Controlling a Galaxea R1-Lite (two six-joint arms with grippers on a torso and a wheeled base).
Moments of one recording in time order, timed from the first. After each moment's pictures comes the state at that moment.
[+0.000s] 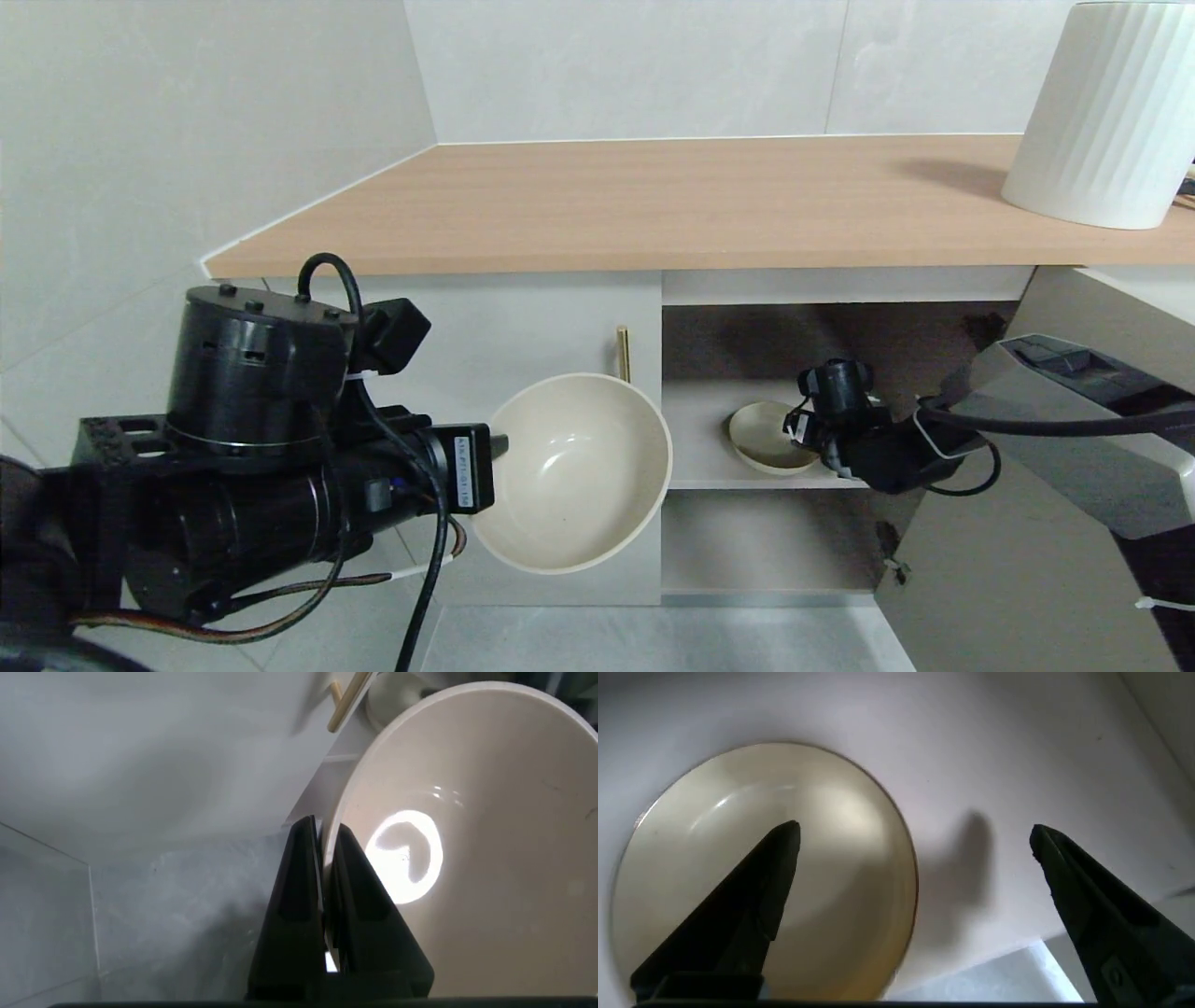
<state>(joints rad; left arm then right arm) -0.62 1.51 -0.81 -0.18 0.17 -0.41 0.32 2.45 -1.37 -0.47 -0.50 0.46</state>
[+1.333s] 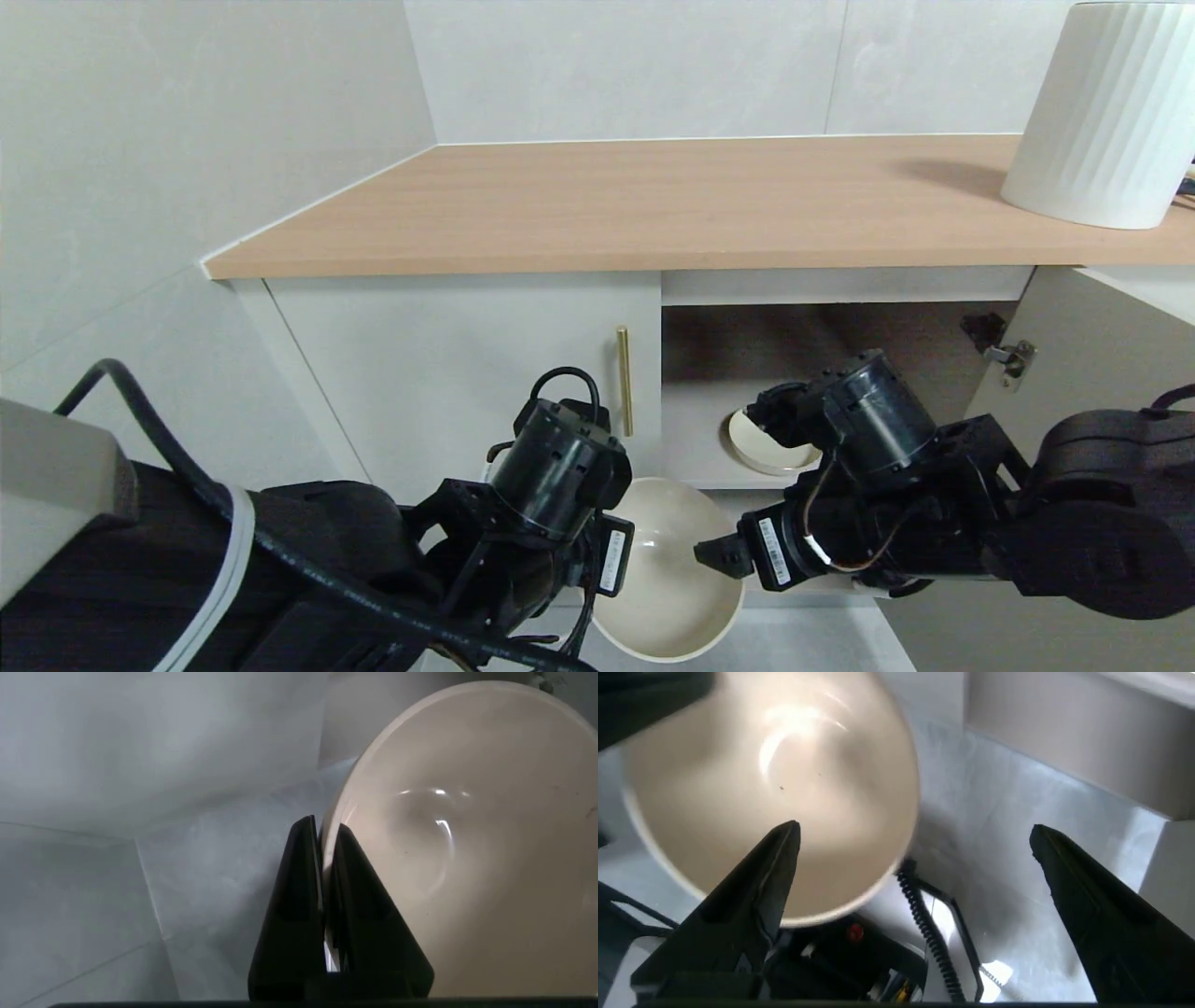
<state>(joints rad) -0.83 1.86 -0.90 -0.18 0.39 -0.35 0.77 1.78 -0.99 -0.01 -0.08 0.32</state>
